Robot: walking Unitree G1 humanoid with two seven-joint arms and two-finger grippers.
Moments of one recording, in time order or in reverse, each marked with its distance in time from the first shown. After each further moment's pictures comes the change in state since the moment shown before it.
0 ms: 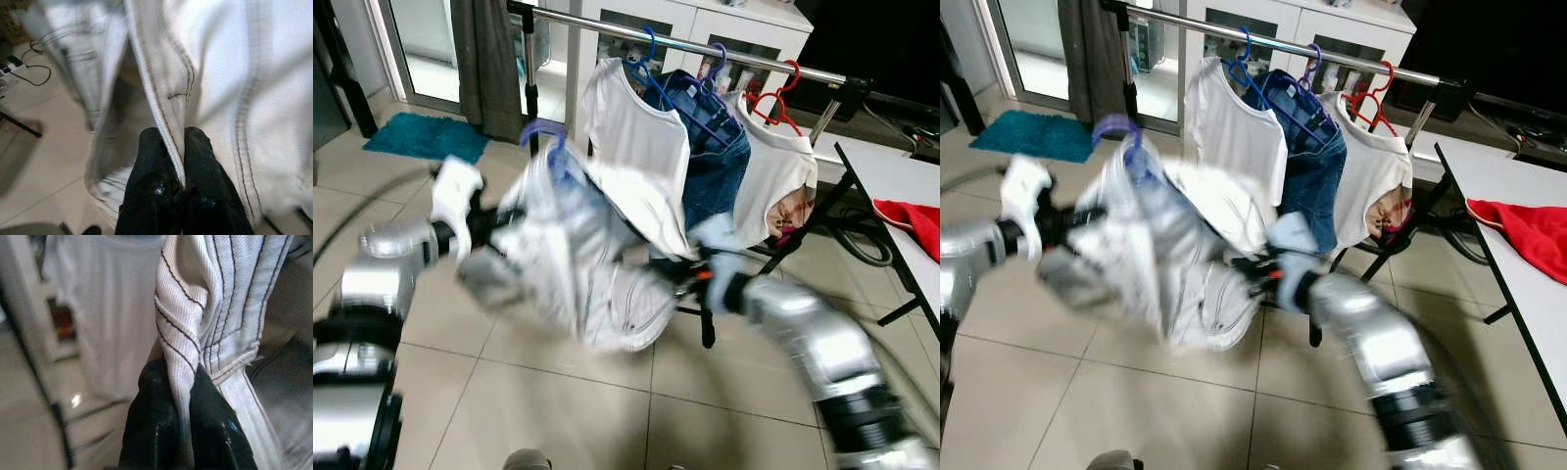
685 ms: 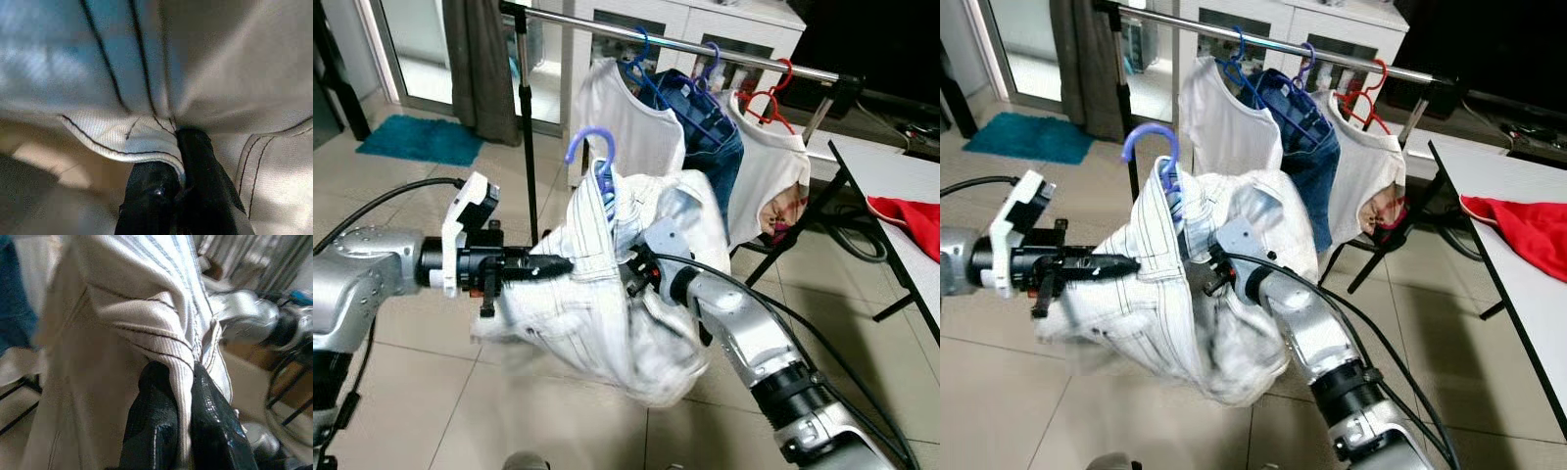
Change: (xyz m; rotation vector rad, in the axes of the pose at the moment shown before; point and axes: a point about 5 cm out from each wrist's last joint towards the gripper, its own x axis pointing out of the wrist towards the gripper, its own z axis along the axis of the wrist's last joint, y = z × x) left arm -0.049 -0.082 0.029 -0.124 0.071 -0.701; right arm 0.048 0.005 -0.008 -0.127 -0.022 -0.097
